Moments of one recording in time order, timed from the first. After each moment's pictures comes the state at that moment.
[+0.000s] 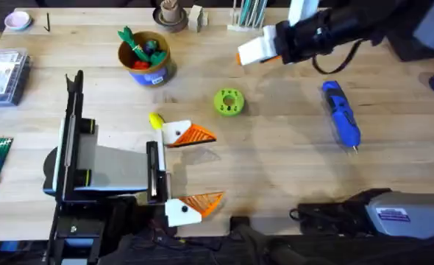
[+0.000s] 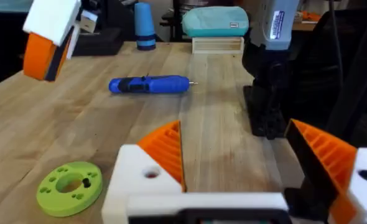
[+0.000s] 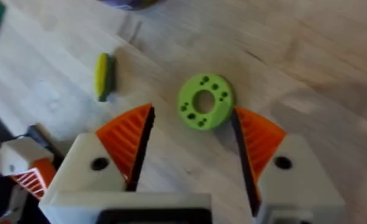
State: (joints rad) left arm 0.00 0.00 0.01 -0.12 1.44 0.13; right arm 0.33 1.49 1.25 -0.74 -0.48 0.04
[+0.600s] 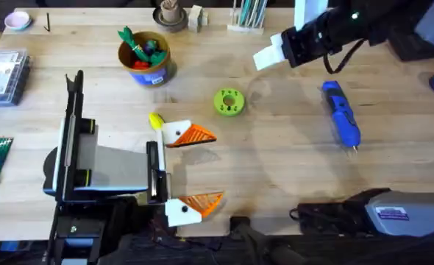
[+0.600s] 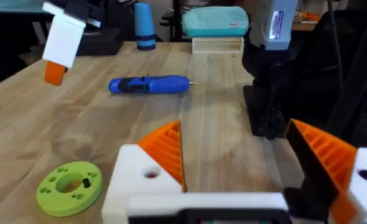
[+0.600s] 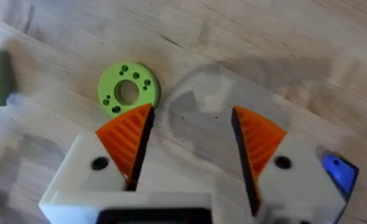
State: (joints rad) left arm 0.00 0.00 0.01 -0.12 1.44 0.13; right arm 0.33 1.50 1.28 -0.81 -0.15 -0.07
